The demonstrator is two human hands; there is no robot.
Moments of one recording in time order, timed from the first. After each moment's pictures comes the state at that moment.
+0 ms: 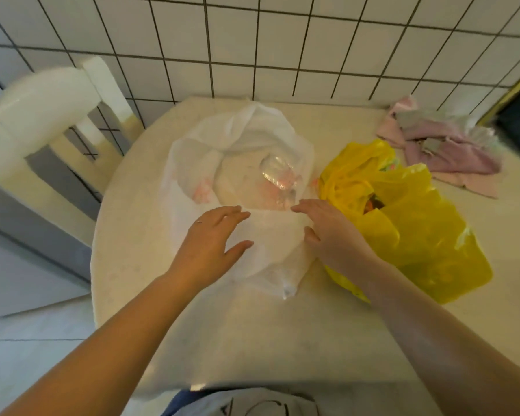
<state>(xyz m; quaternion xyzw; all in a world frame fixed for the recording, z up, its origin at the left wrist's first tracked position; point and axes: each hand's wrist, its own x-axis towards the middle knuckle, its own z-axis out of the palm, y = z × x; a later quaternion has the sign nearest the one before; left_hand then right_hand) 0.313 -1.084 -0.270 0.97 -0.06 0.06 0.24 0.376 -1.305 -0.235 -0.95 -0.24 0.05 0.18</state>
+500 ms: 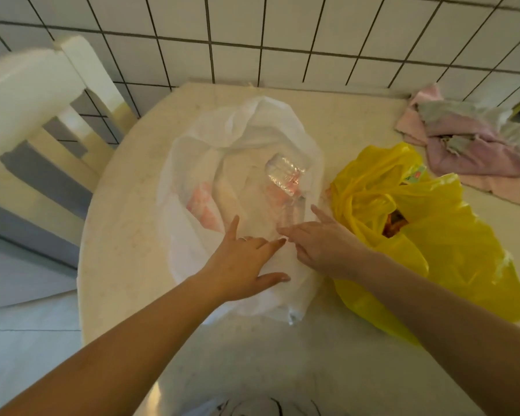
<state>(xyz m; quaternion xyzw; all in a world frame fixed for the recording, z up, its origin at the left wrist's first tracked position) 0.373 -1.108 -0.297 0.97 -0.20 -0.14 0.05 0.439 -1.289 -0.265 -0.89 -0.41 0.16 -0.08</state>
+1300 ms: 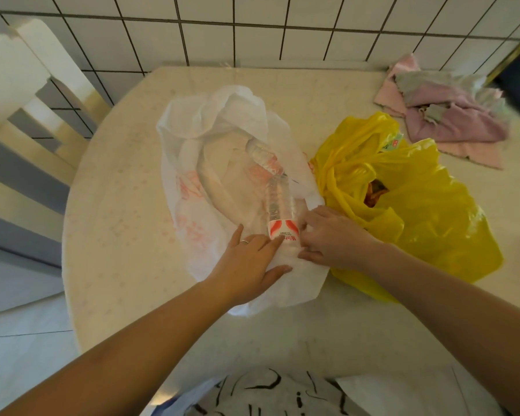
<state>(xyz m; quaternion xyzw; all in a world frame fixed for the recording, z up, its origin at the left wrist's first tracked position) 0.344 -1.144 -0.324 0.96 -0.20 -0.15 0.09 0.418 -1.335 -0.287 -0.89 -0.41 0.16 -0.11</state>
